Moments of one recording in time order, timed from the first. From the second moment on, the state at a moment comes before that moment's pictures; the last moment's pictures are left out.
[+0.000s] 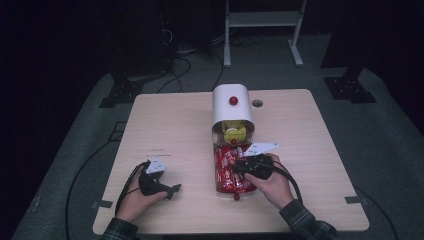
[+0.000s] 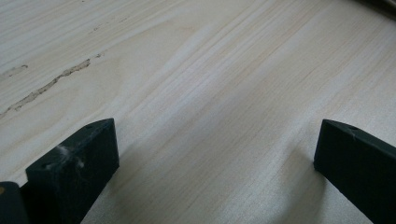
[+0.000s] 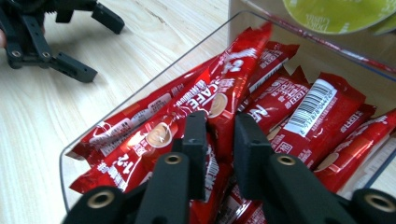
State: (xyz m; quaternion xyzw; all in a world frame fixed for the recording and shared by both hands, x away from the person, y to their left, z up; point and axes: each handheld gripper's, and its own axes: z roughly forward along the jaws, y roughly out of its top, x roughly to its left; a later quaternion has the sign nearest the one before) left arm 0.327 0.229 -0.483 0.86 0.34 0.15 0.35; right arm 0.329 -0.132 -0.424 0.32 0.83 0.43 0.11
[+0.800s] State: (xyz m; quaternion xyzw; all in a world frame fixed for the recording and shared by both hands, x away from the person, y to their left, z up) left arm 0.327 0.228 -0.484 0.86 0.34 0.15 0.36; right arm 0.332 -0.146 -0.418 0.34 0.82 0.45 0.08
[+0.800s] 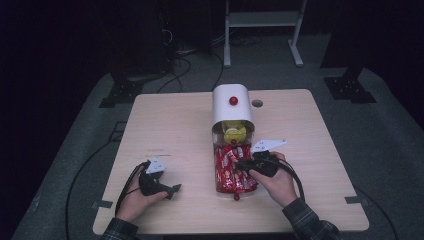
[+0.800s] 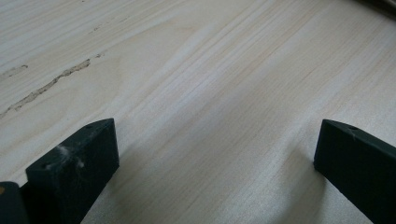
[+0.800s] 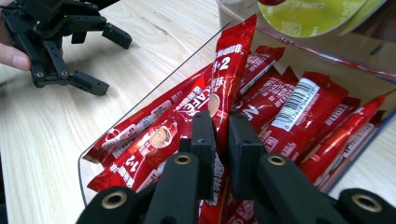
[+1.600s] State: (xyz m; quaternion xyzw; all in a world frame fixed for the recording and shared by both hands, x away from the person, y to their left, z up) left arm 0.327 0.228 -0.484 0.86 0.34 0.15 0.35; right arm 0.323 -0.171 -0.410 0.35 0.82 0.45 0.09
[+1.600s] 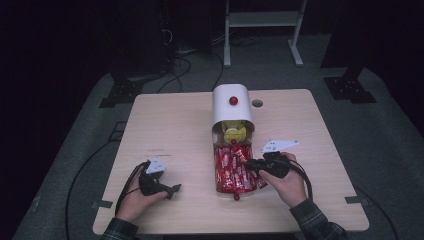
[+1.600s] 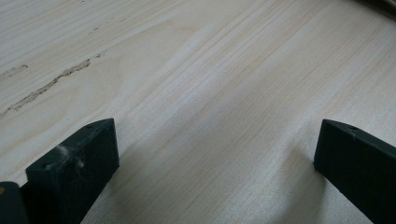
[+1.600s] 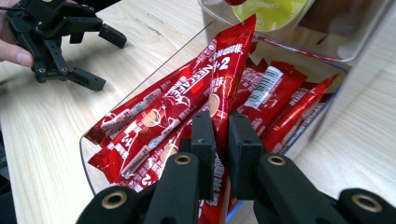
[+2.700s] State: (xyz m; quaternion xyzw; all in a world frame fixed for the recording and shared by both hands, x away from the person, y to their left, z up) left arm 0.327 0.228 -0.484 0.86 0.34 0.15 0.36; right arm 0.319 -0.206 -0.404 0.38 0.80 0.45 0.11
